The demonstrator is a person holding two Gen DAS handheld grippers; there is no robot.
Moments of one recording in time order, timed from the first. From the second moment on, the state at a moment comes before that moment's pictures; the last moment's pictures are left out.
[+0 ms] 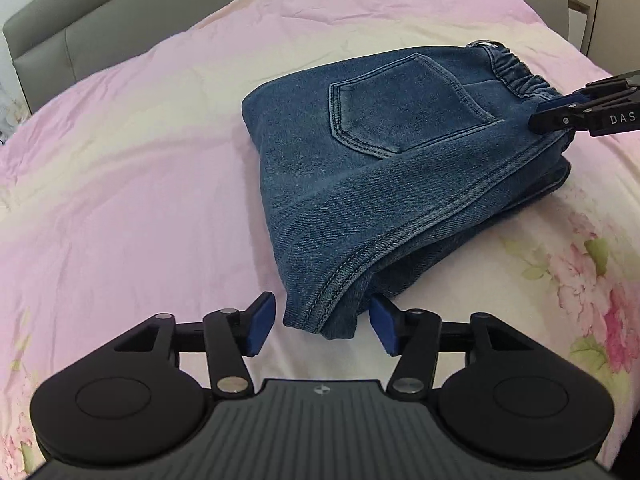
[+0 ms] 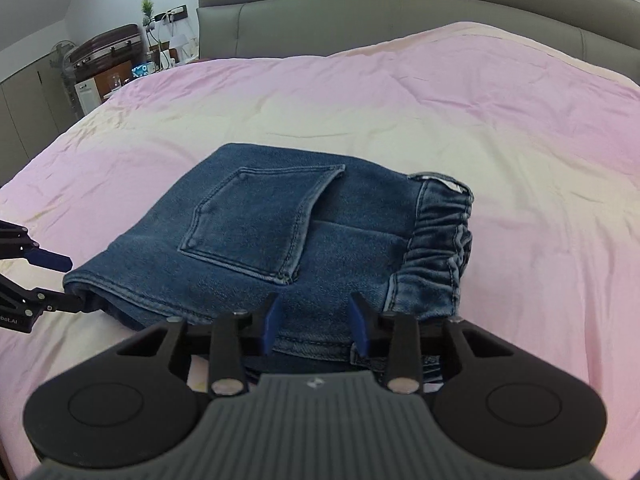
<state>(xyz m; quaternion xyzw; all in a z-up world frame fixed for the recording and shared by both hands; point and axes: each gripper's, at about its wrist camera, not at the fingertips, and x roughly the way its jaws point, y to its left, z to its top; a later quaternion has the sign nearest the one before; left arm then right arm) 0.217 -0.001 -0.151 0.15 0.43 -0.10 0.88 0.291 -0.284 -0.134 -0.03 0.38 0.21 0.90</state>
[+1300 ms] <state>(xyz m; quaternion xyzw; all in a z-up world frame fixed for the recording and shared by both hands) 0.373 0.015 -0.102 -0.06 0.42 -0.11 0.90 0.383 -0.302 -0.107 -0.02 0.37 0.17 0.91</state>
